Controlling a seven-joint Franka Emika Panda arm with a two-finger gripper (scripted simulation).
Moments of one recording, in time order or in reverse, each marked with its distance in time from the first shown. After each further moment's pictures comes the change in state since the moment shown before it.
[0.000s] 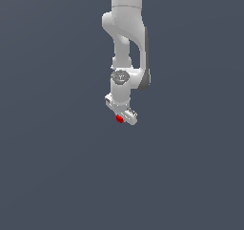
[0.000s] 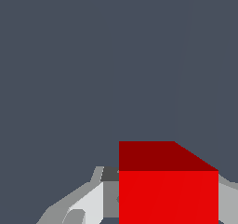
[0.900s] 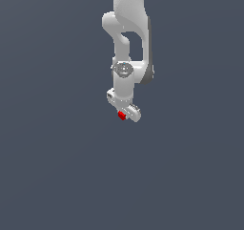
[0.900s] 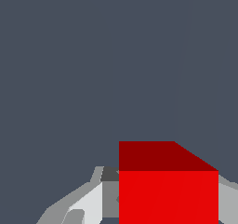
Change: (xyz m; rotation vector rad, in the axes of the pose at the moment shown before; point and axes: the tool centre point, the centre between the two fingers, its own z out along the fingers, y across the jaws) arm -0.008 -0.009 -0.034 -0.001 -0.001 0.001
